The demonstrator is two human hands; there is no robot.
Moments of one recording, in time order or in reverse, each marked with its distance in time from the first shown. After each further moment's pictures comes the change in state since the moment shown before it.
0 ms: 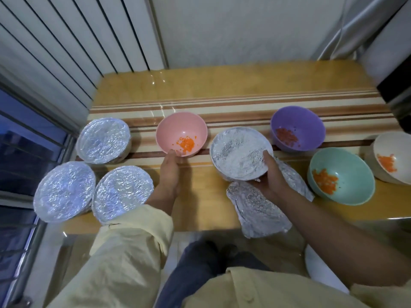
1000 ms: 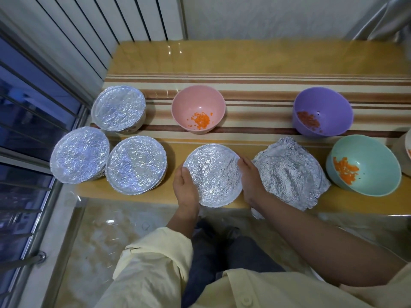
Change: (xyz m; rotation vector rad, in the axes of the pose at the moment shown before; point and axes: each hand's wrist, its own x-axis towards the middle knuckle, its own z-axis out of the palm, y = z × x) left_hand -0.046 -0.107 -0.029 -0.116 0.217 0.220; right_hand -0.020 0.089 0.050 -0.421 0.008 -0.105
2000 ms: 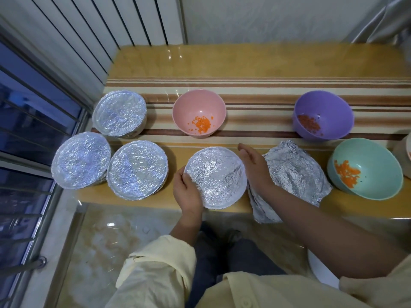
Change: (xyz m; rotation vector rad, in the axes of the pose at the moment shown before) left_hand -0.005 0.009 0.004 0.228 0.156 0.180; right_hand 0.019 -0.028 -0.013 -0.379 0.025 -0.277
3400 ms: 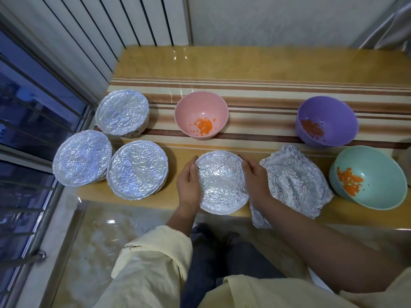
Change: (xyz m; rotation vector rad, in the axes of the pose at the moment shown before) left_hand 0.018 0.004 0.005 0.014 -0.285 0.045; right_hand -0.010 0.021 0.010 0.134 0.091 0.056
